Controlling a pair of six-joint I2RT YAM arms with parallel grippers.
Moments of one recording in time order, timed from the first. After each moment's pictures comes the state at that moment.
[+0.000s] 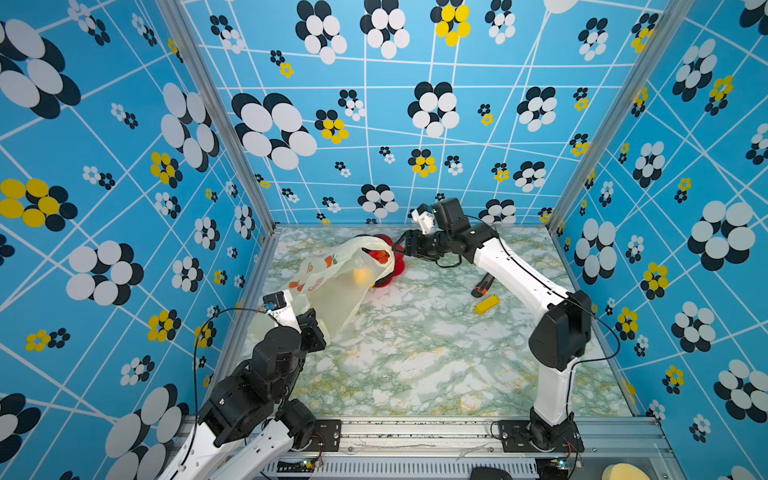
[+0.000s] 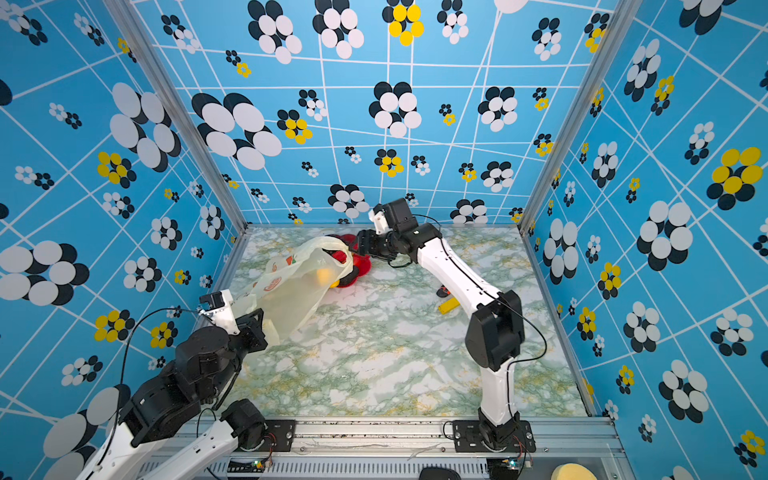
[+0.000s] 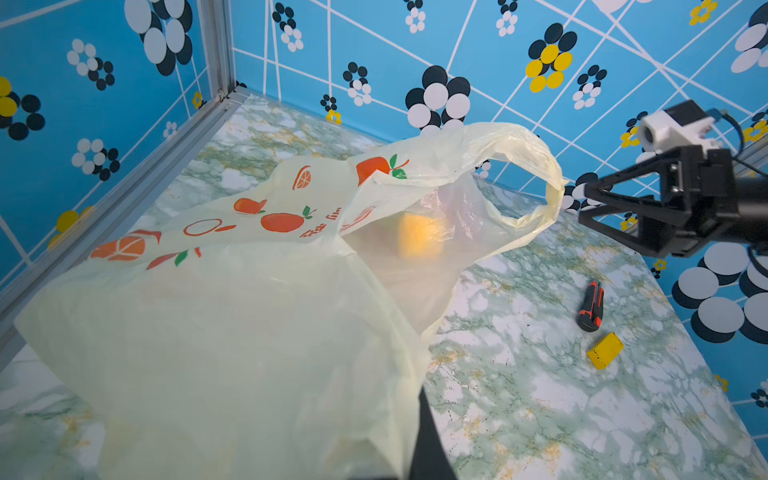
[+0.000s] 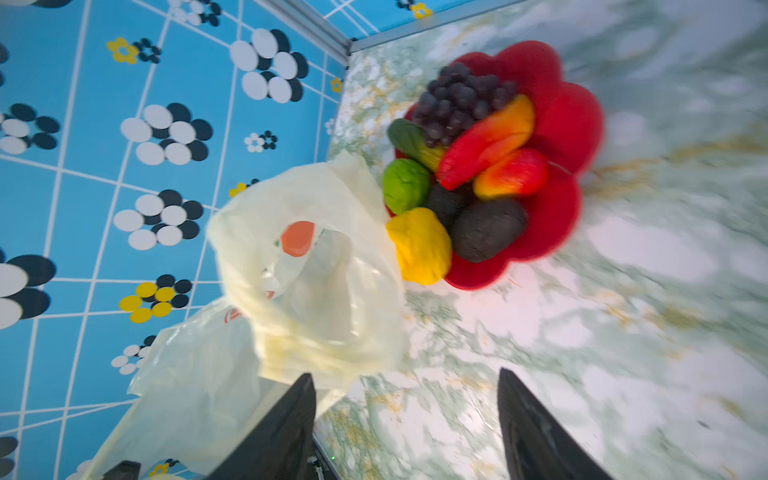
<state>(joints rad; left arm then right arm) -0.63 0.46 0.81 -0.77 -0.47 -0.62 0.49 1.83 1.71 -0.61 -0.43 0.59</state>
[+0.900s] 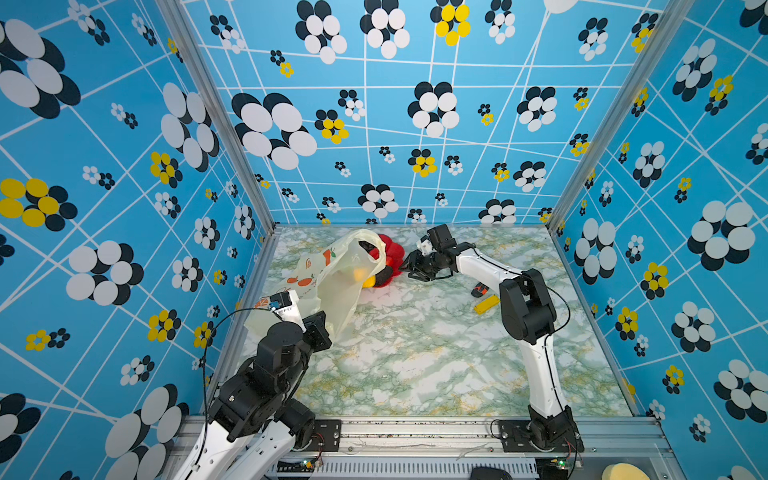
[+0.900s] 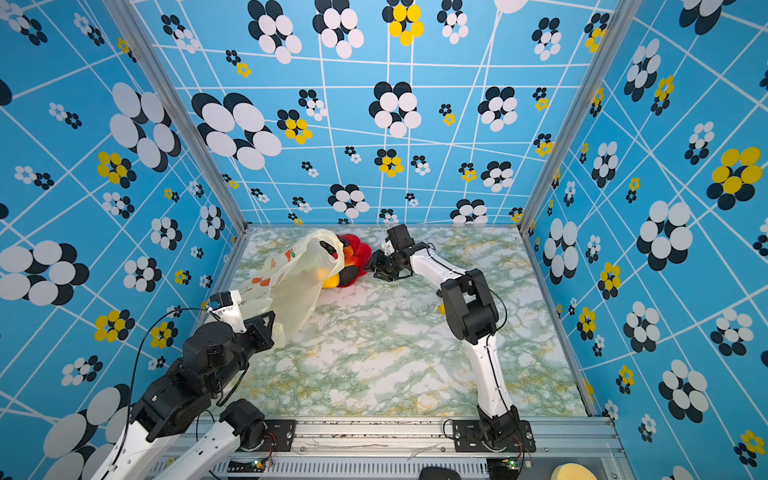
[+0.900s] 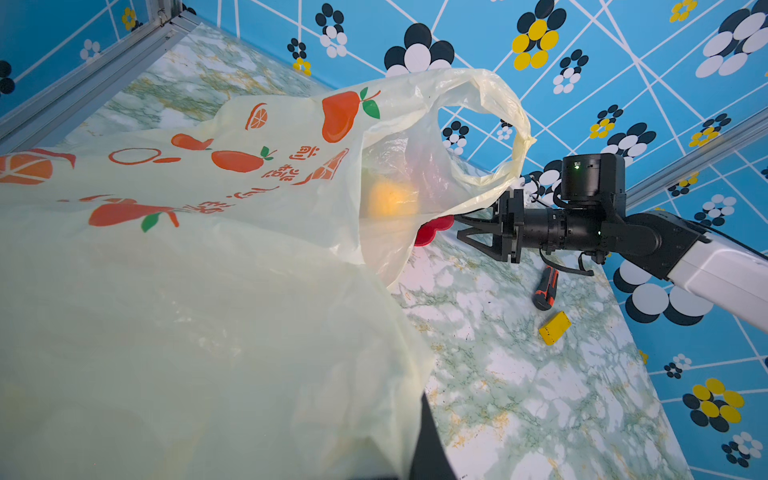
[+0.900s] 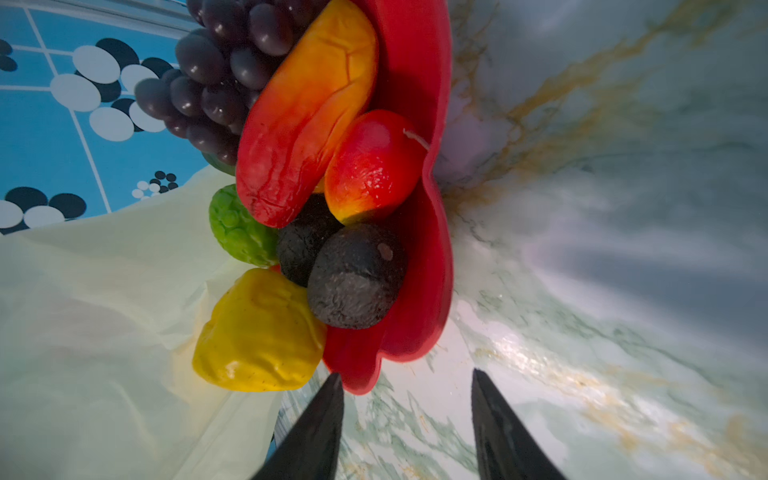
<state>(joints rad) -0.54 0.46 0.77 -0.74 -0.28 -0.70 0.47 2.31 1.86 -0.46 -0.55 0.76</state>
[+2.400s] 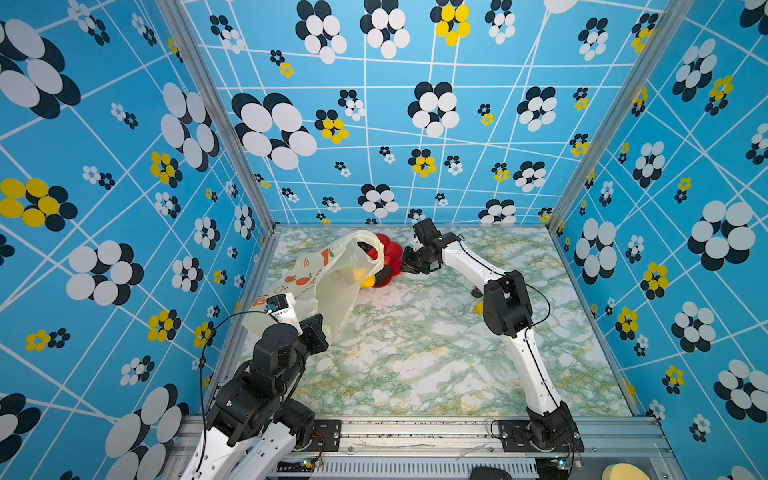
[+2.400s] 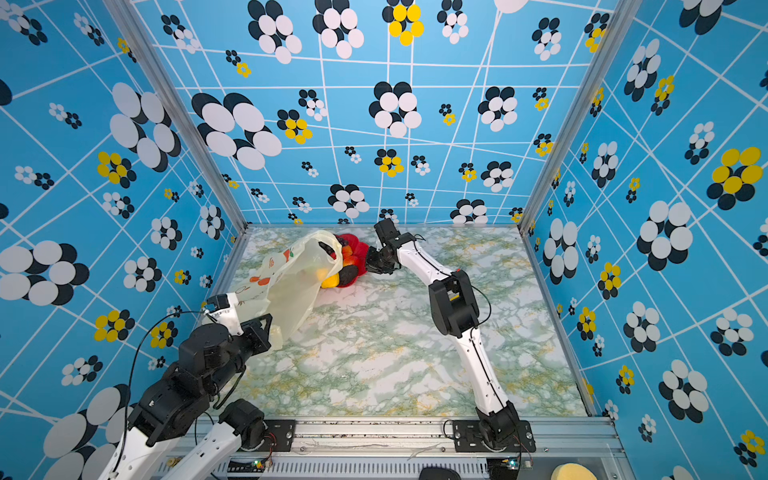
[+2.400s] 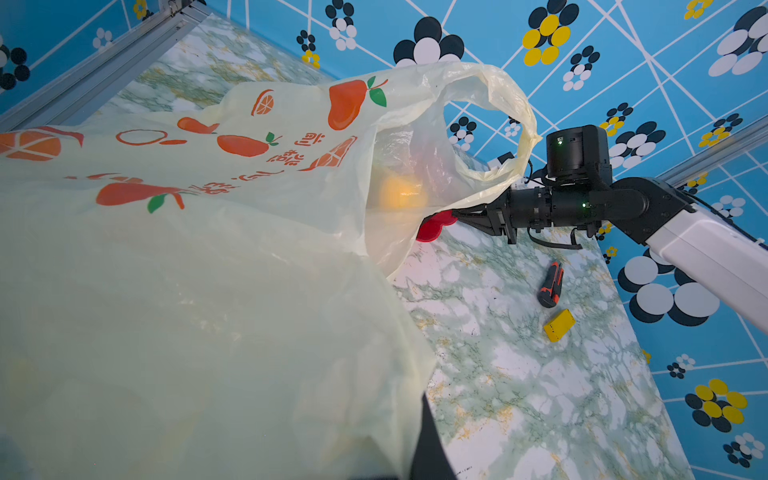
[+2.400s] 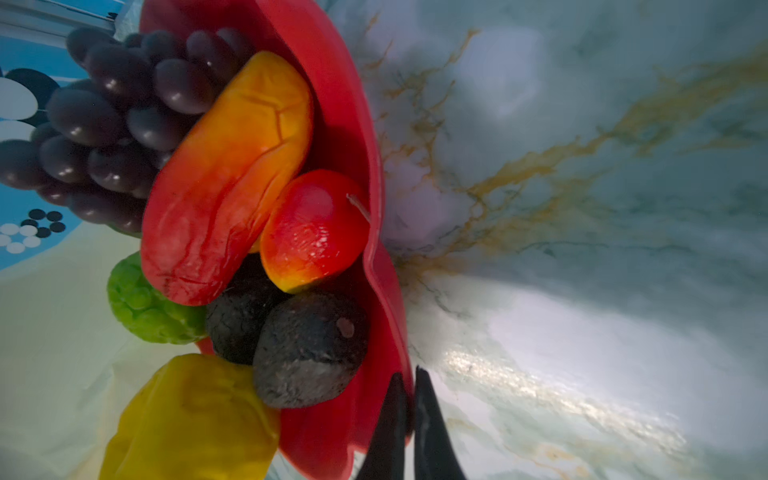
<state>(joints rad) -0.47 0.43 0.77 -0.77 -0.22 -0.69 0.51 2.49 2.21 -0.73 -0.35 0.71</state>
